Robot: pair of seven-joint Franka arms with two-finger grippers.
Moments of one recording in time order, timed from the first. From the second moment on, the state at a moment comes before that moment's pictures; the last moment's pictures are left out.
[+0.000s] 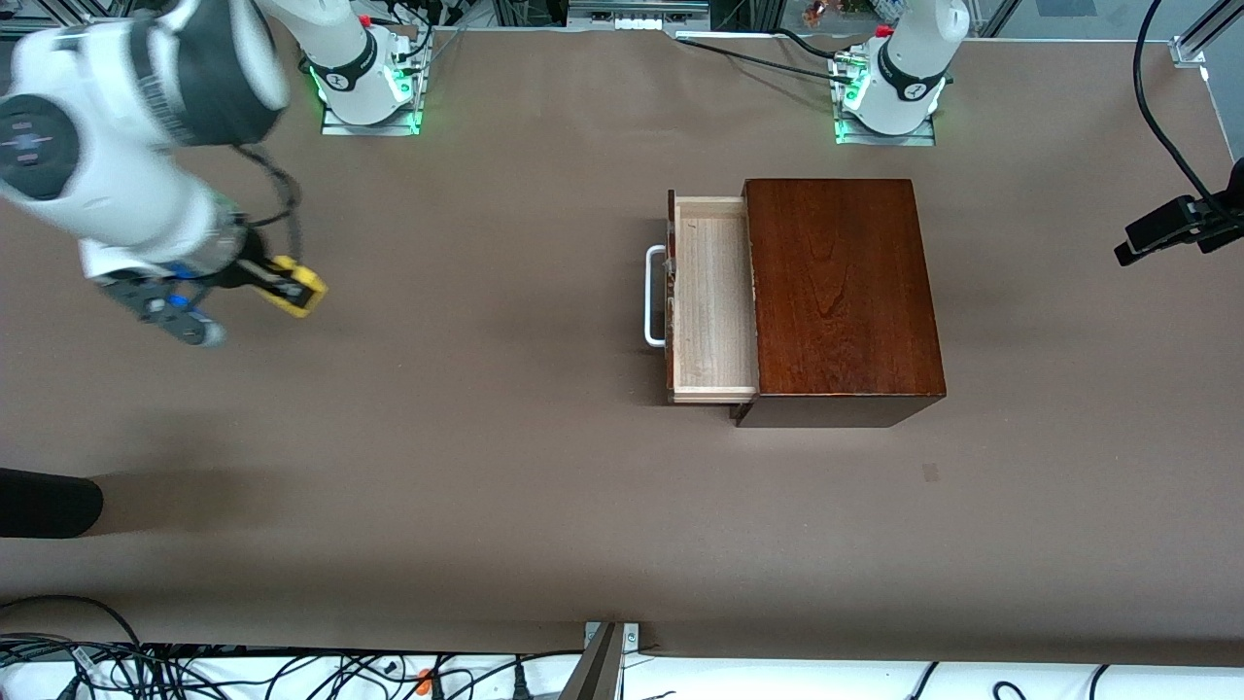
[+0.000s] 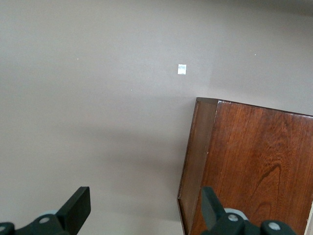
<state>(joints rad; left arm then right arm) 0.03 0.03 0.08 -1.54 -0.03 1.55 -0.08 0.53 0.14 -0.42 -1.73 0.03 1.72 0.54</state>
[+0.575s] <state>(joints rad) 0.03 0.03 0.07 -1.54 -0.03 1.55 -0.08 0.51 0.17 -0.60 -2.08 0.14 2.14 -0.10</state>
